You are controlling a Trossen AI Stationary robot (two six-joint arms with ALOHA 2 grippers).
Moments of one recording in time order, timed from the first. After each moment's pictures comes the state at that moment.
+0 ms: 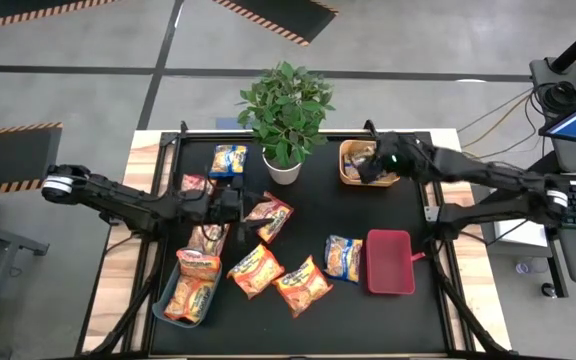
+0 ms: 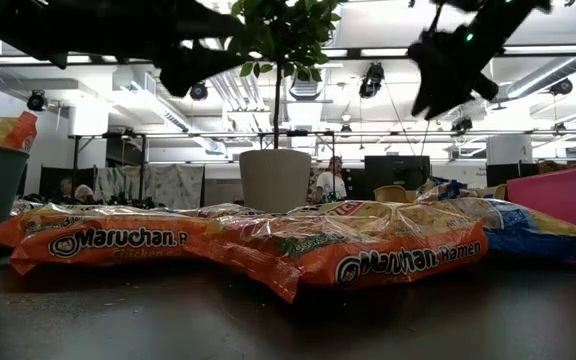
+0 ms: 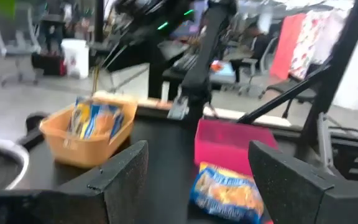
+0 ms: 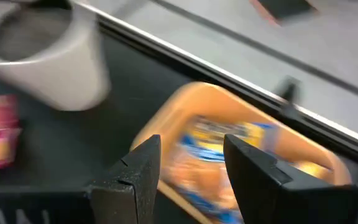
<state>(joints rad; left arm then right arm) -0.10 1.19 0.47 0.68 -0.21 -0.14 -0.35 1.01 0.87 -0.61 0.41 0.42</state>
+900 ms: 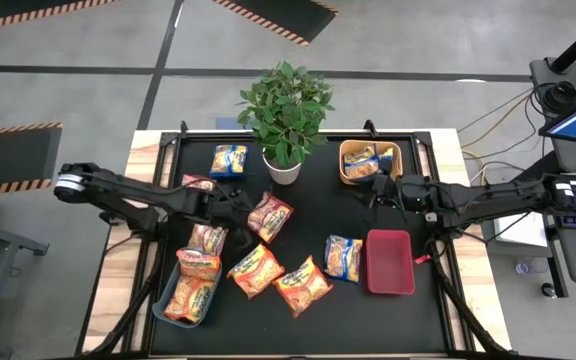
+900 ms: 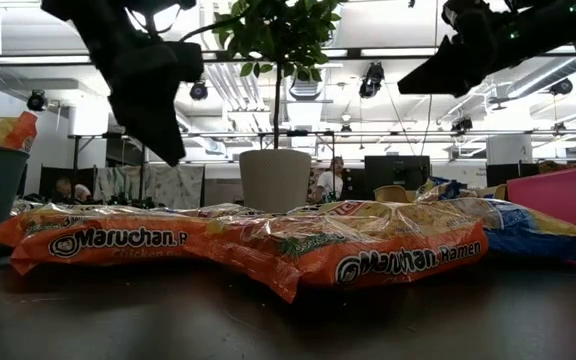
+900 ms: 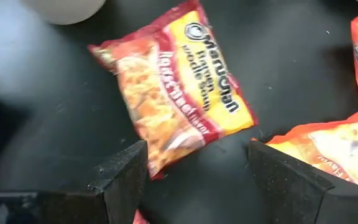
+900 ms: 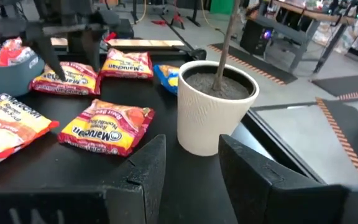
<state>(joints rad) -0.11 1.34 0.87 -0.60 -0.26 -0.51 -0.04 0.83 0.45 0.12 0.31 -0.06</state>
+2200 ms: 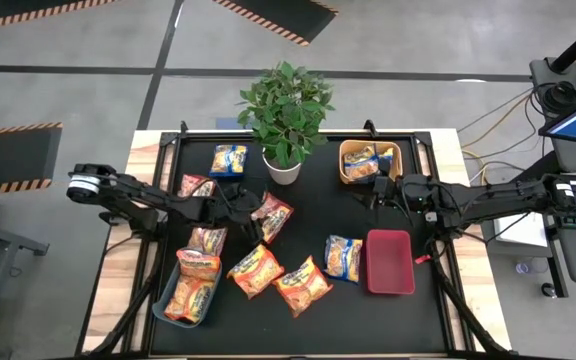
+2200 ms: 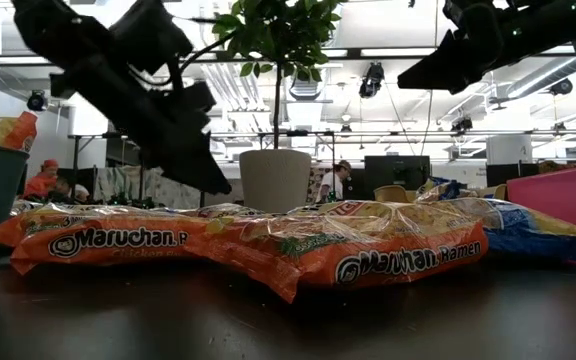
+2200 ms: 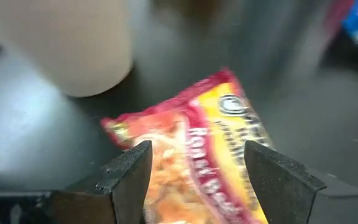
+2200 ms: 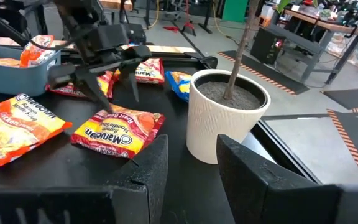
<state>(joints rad) -0.04 1.45 0.57 0.15 -0.44 -0.35 -0.04 0.82 0.45 0.14 0.26 -0.10</state>
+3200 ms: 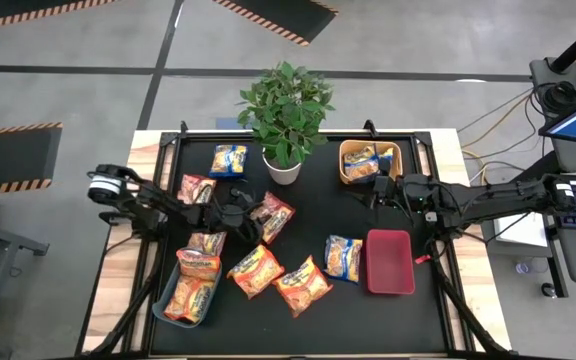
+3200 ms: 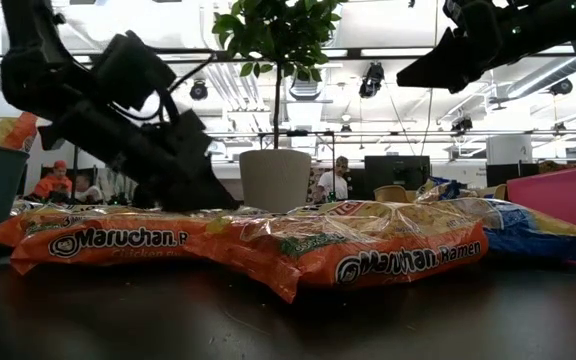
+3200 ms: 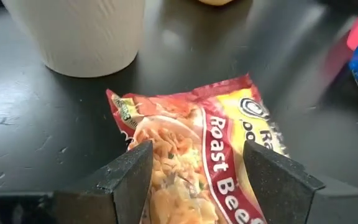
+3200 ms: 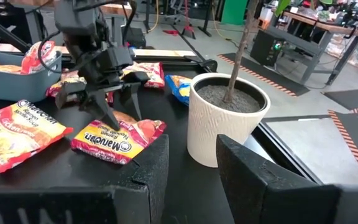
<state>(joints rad) -0.04 1.64 0.40 0.68 -0.46 -0.49 -0.04 0.82 0.45 0.16 0.26 -0.09</state>
